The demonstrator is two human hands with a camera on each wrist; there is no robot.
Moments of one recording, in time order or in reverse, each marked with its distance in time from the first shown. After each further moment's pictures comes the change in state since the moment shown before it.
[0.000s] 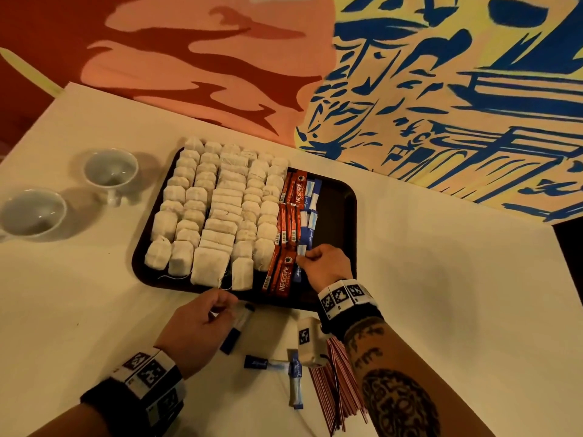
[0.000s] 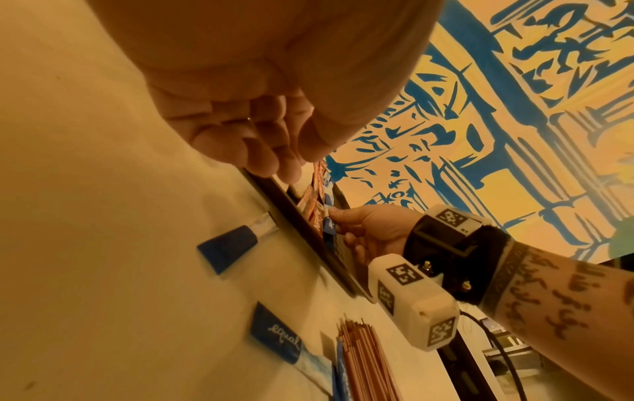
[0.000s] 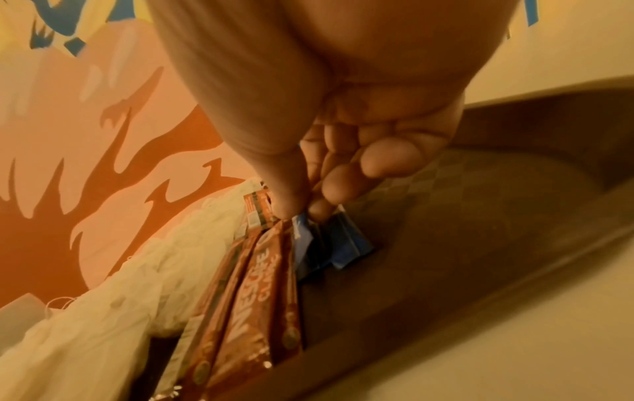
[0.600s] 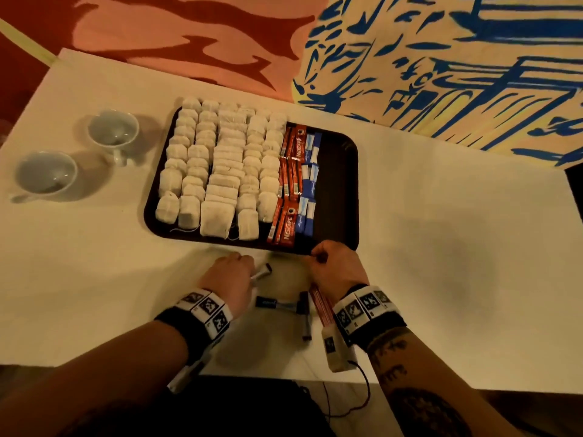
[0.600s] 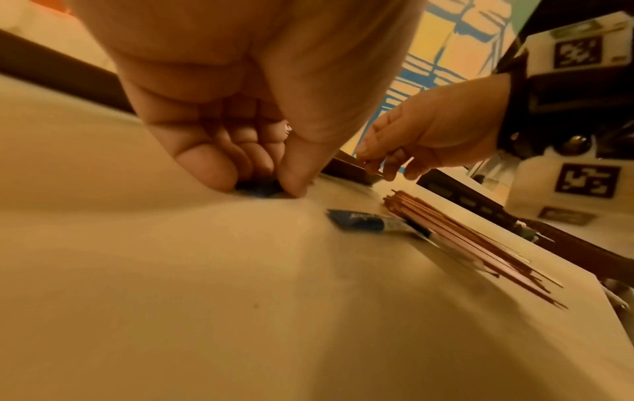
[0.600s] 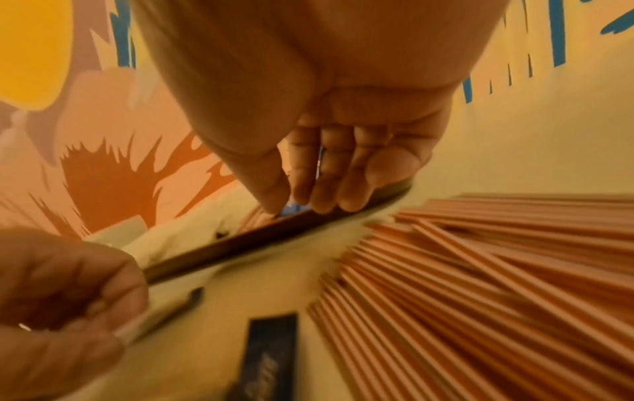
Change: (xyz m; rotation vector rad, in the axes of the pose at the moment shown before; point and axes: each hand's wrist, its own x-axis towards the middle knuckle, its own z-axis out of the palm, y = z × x) left_hand 0.007 -0.006 0.039 0.732 -0.183 0.119; right_hand -0.089 0.055 0.004 -0.101 -0.074 -0.145
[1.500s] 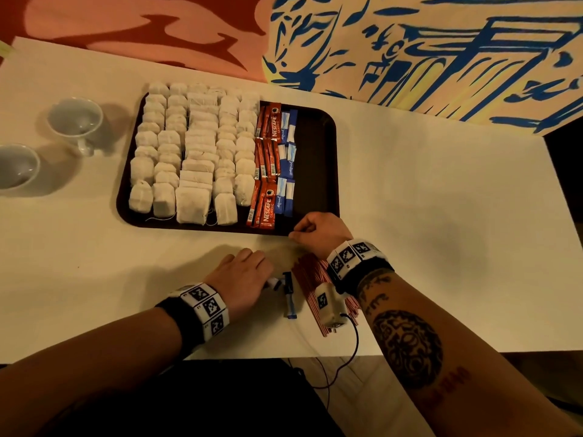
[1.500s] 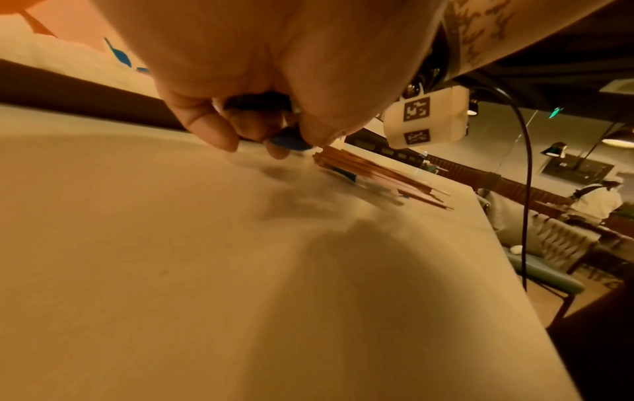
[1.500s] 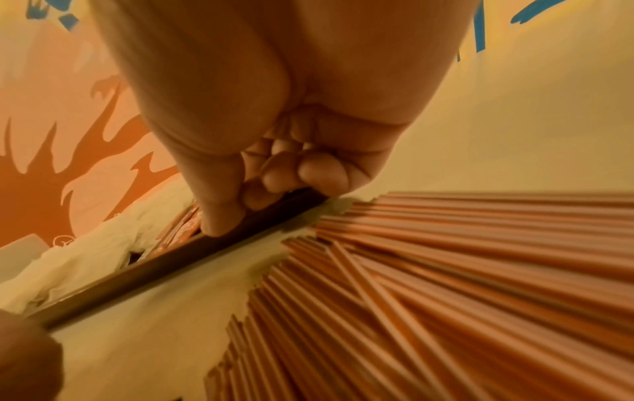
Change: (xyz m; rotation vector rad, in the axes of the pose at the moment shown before) left_hand -0.011 0.038 0.017 0.242 -0.092 0.412; right_hand 0.032 0.018 -0.014 0.109 -0.170 0.017
